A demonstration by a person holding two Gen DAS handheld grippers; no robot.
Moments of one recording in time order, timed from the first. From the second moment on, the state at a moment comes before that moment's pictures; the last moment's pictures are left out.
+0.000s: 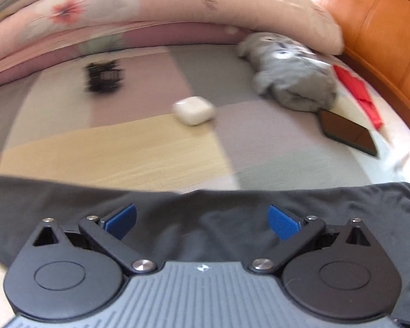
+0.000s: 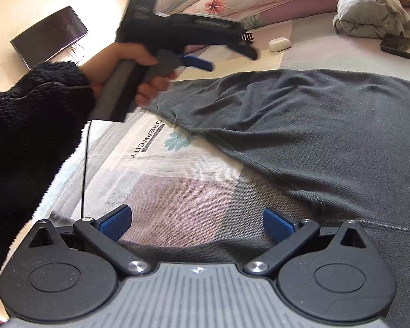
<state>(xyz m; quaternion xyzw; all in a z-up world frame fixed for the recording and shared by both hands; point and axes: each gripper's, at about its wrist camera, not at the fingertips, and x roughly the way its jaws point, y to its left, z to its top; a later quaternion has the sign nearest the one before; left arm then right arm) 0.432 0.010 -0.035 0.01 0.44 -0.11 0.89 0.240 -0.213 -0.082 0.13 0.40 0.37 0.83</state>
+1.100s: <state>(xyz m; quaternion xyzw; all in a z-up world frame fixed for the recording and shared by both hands) 0.356 0.081 -0.033 -0.01 0.48 0.01 0.88 0.242 -0.211 -0.084 0.13 0.39 0.38 0.83</state>
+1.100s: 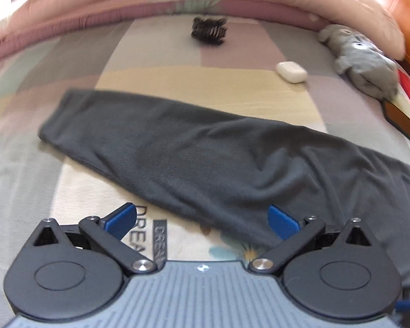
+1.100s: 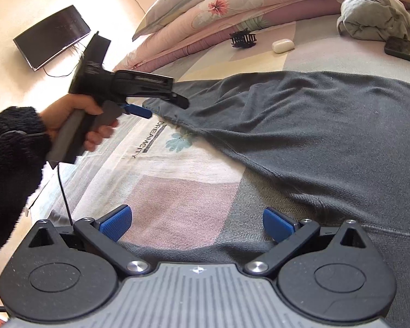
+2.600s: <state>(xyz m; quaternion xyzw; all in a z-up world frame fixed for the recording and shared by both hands) 0.037 0.063 -0.076 0.01 0.38 0.02 0.92 0.118 -0.256 -0.091 -0.04 0.43 0.07 0.90</state>
